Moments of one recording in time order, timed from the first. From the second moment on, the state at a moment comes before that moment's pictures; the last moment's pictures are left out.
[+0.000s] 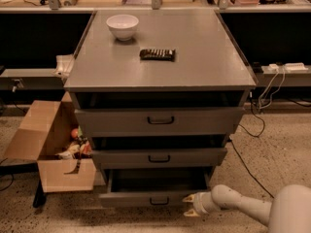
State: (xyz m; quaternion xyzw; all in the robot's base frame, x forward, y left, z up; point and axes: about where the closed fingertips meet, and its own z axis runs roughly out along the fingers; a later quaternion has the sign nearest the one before) arm 0.498 -0.183 0.167 -0.69 0.67 0.12 0.25
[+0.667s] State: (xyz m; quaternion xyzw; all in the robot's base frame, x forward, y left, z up) arm 0.539 -0.197 0.168 -0.64 0.71 0.07 0.29
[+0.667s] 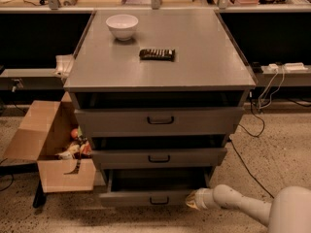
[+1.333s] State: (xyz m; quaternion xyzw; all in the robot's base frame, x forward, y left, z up) arm 0.538 -0.186 0.157 -0.57 0.75 0.12 0.32
